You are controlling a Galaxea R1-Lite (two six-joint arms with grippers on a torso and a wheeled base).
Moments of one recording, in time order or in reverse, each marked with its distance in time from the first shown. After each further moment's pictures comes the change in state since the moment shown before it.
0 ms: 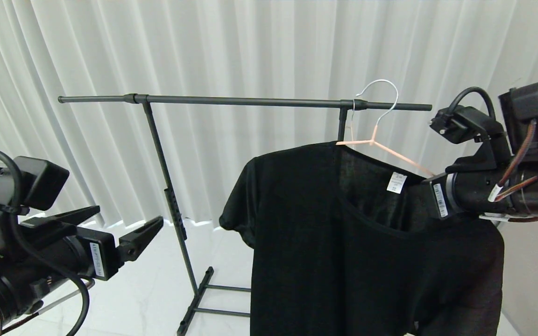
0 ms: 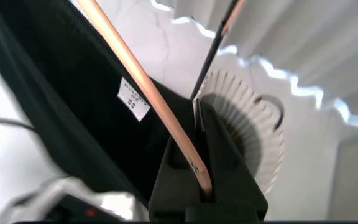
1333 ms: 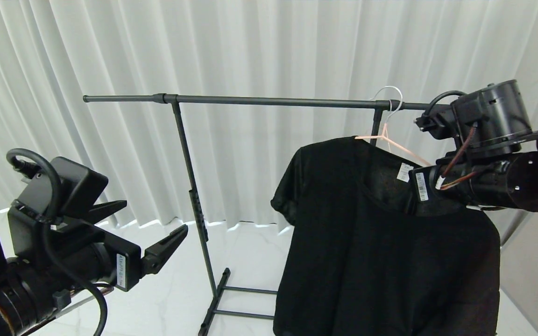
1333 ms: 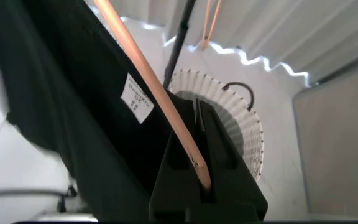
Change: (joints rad) left arm -0.157 0.030 -0.027 0.000 0.037 0.117; right arm -0.010 0.131 -0.095 0.005 -0.361 0.090
